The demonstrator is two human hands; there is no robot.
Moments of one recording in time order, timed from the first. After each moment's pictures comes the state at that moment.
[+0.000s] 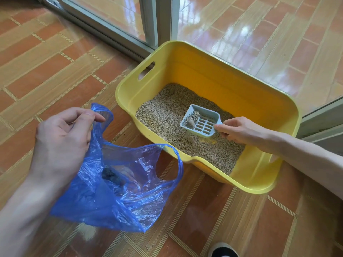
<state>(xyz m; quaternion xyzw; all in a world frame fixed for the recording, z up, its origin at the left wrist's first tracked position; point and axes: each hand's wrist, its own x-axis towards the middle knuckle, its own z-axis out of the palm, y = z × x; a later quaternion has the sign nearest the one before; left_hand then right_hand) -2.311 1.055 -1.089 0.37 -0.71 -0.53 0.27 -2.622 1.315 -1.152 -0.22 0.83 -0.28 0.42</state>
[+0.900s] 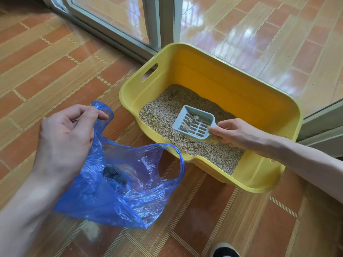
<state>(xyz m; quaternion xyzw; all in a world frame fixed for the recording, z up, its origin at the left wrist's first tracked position) -2.310 1.061 -1.076 0.37 -0.72 -0.52 0.27 -2.594 1.307 -1.133 -0.29 0.81 -0.30 0.41</state>
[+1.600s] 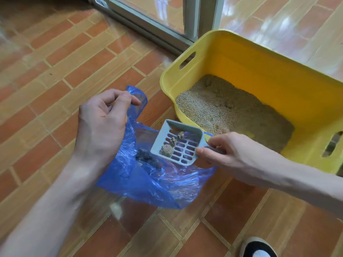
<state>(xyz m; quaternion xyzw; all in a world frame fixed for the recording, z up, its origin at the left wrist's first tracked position) -2.285 1.067 -1.049 0.37 -0.73 -0.50 0.29 -2.455 1.265 -1.070 -0.45 0.79 -0.20 0.35</state>
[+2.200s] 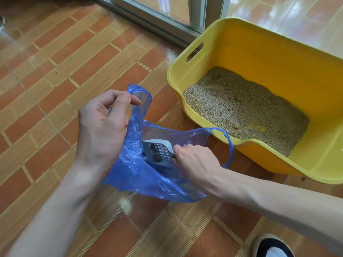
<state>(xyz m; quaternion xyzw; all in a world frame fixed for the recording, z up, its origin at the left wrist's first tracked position) -2.272 1.062 -1.054 0.37 -0.72 -0.51 0.29 -2.381 1.197 -1.176 -0.56 0.81 -0.06 0.16</state>
